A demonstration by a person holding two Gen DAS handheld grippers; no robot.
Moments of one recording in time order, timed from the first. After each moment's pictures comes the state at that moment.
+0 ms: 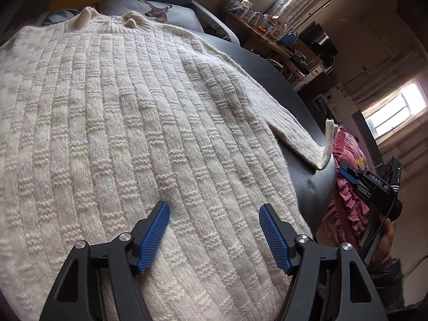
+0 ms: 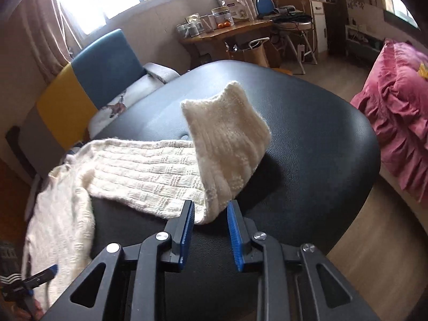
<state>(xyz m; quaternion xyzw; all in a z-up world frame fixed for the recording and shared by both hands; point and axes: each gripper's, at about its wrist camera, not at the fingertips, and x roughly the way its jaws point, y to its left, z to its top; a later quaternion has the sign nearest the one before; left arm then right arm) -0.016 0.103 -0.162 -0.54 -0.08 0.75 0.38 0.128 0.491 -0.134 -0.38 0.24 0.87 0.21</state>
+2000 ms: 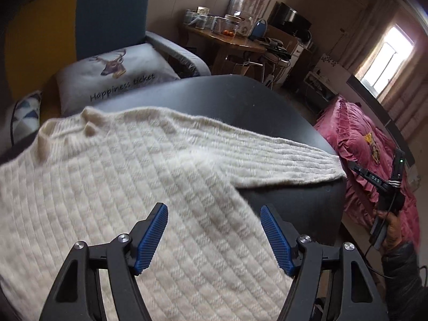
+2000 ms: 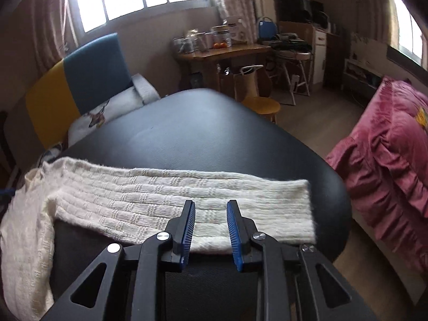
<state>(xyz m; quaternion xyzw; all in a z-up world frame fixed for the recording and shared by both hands) -0.103 0.209 -0.076 -0.46 0.08 0.78 0.42 0.101 0.564 -0.116 -0.38 0.15 0.89 0.21</state>
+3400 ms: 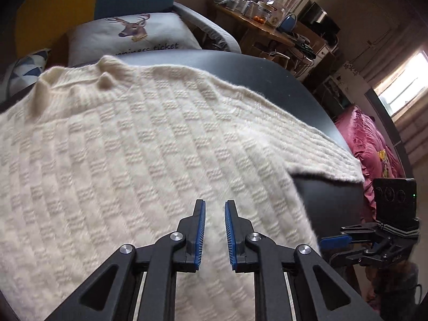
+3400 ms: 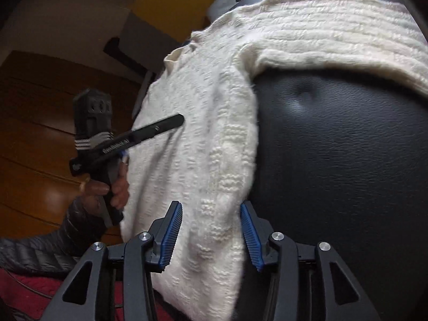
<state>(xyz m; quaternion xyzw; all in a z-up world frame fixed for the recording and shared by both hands) -0.144 0.169 -0.152 -0.53 0.02 0.76 0.37 0.019 0.404 -0.198 -0.52 0.35 0.74 -0.26</state>
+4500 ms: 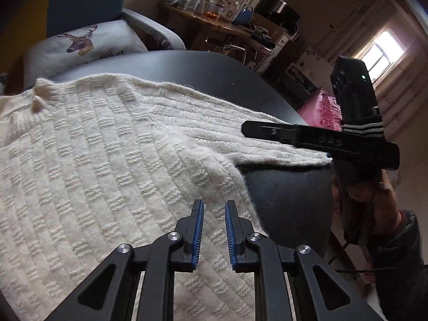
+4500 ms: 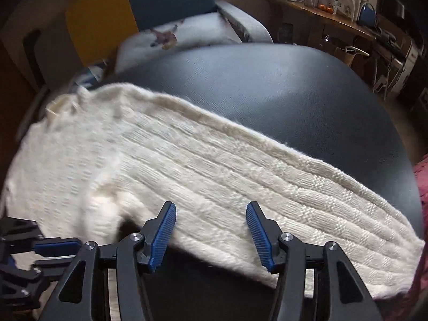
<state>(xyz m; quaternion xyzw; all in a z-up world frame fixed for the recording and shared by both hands) -0.106 0.245 -0.142 -0.51 0.03 0.72 0.47 -0.080 0.467 -0.179 -0.54 0.07 0.84 0.05</state>
